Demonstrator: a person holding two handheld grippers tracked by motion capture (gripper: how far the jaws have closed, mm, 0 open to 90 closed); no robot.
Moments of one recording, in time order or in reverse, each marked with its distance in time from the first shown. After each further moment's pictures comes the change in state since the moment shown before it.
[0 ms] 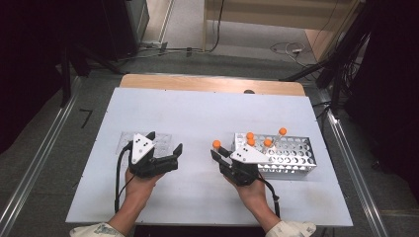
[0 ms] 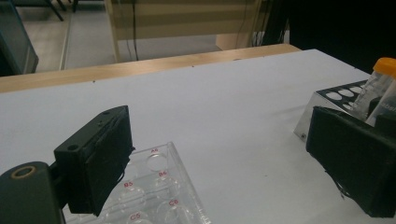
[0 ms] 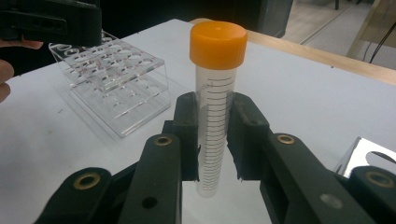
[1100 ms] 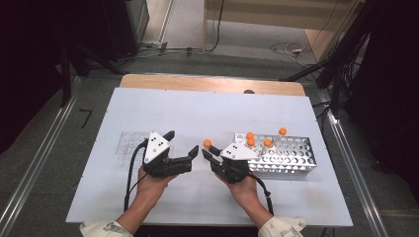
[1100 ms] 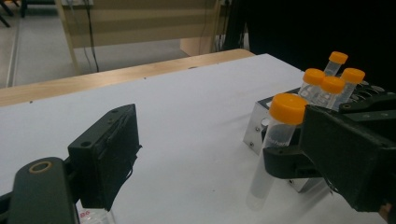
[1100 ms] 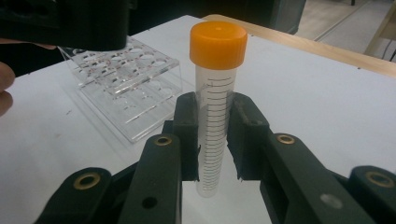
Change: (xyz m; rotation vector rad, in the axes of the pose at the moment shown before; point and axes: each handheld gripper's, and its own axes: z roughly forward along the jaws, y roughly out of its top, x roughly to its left) left arm -0.029 0.013 0.009 -0.010 -0.156 0.030; right arm 0.010 0.004 0.021 0.016 0.043 -0.005
